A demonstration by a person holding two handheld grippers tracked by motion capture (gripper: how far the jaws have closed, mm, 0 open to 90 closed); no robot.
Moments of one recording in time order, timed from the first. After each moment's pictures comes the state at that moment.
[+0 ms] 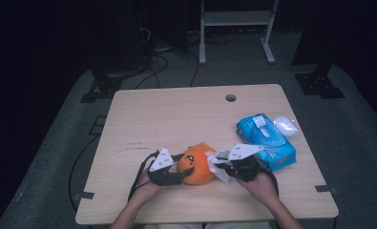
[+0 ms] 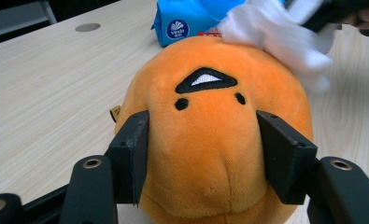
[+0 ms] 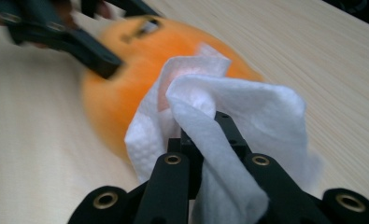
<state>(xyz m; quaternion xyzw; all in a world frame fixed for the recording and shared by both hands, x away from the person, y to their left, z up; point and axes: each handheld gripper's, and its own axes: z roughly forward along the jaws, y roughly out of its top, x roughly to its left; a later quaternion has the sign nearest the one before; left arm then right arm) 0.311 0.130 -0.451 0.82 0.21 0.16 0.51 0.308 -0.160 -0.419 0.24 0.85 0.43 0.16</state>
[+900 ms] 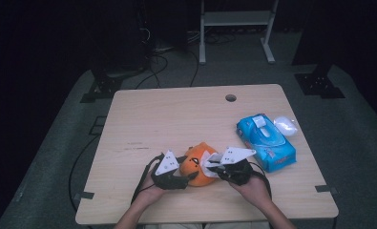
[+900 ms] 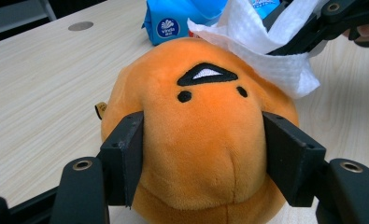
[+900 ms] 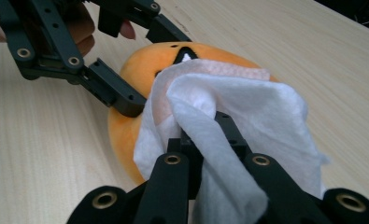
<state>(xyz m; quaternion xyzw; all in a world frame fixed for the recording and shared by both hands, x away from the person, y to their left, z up) 0.300 0.117 -0.445 0.82 0.21 0.16 0.50 0.297 -0.136 -0.418 0.22 0.85 0.45 0.15</state>
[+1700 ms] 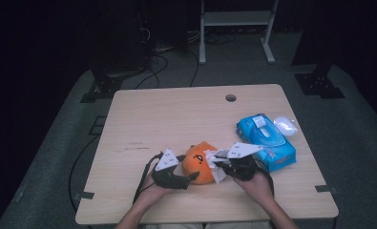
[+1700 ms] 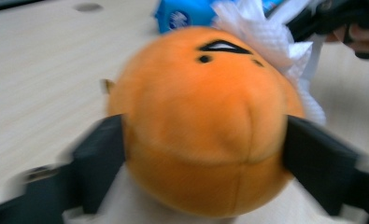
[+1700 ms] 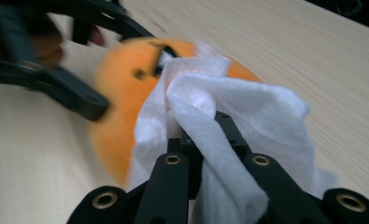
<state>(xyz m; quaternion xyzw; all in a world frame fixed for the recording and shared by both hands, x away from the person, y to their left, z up) 0.301 0.113 -0.447 0.82 0.24 0.15 0.50 0.306 -0.150 -0.421 0.25 0.84 0.46 0.15</state>
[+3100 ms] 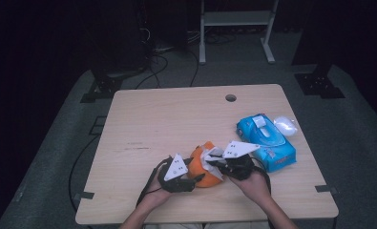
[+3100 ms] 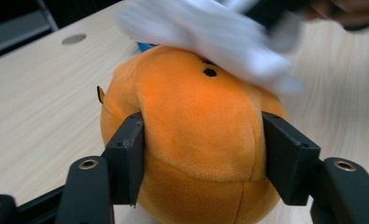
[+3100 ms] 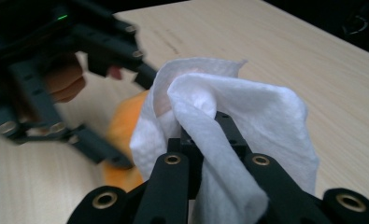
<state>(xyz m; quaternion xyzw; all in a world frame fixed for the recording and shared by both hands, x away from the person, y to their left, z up) 0.286 0.093 -0.442 0.83 0.16 0.20 0.49 0.304 -0.141 -0.403 0.23 0.84 0.47 0.16</state>
